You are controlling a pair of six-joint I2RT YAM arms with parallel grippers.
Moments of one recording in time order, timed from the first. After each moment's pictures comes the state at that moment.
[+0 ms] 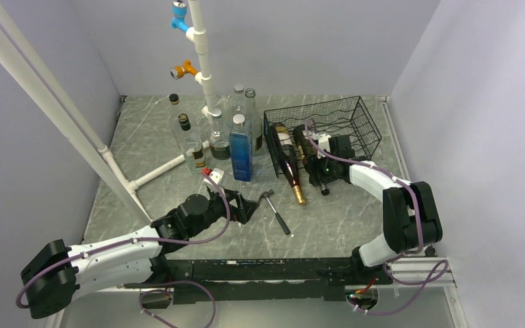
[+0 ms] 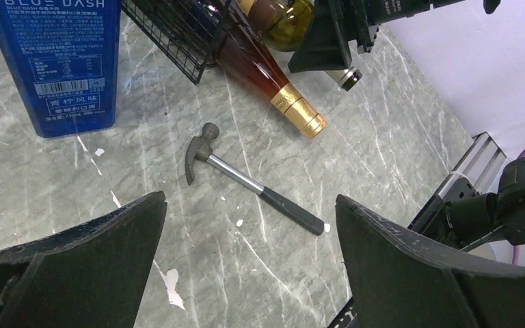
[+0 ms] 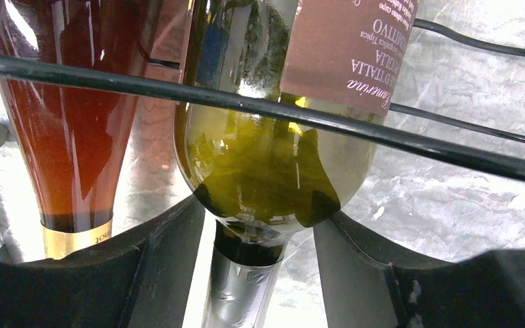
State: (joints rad) left arm -0.98 0.89 0.33 0.36 -0.20 -0.52; right arm 0.23 1.51 0.81 -0.27 -0.19 -0.09
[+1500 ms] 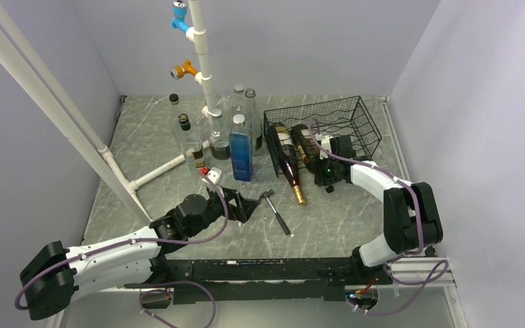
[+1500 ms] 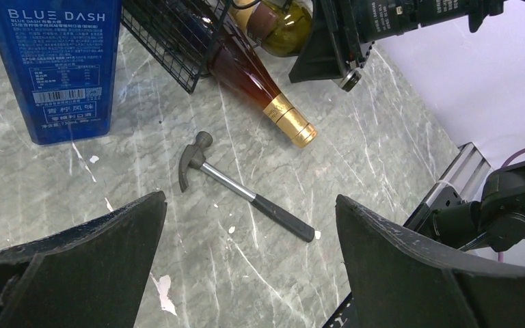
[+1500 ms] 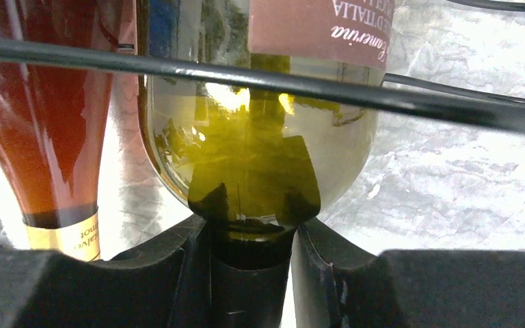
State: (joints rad) left arm -0.98 0.87 0.33 0.38 -0.20 -0.54; right arm 0.21 1.52 0.81 -0.30 -0.16 -0.05
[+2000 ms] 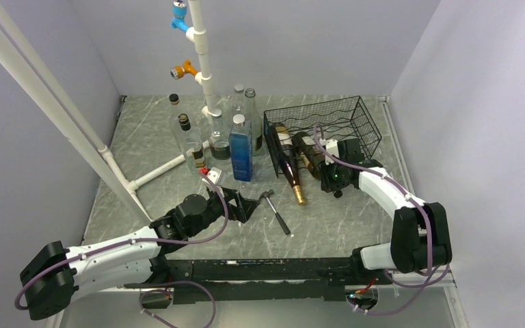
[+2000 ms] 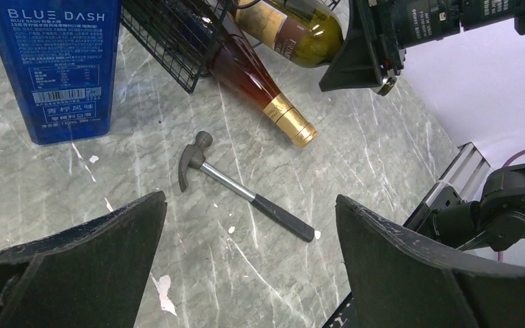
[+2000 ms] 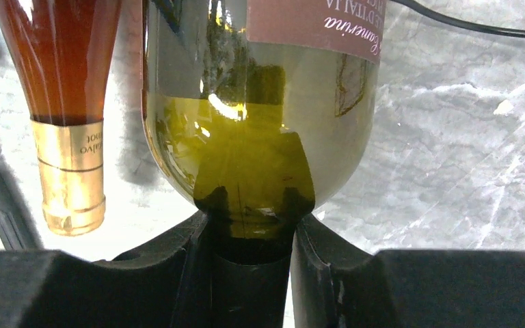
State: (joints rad) left arm -0.98 0.87 0.33 0.38 -0.20 -0.54; right arm 0.19 1.36 0.79 -0.46 -0.17 -0.14
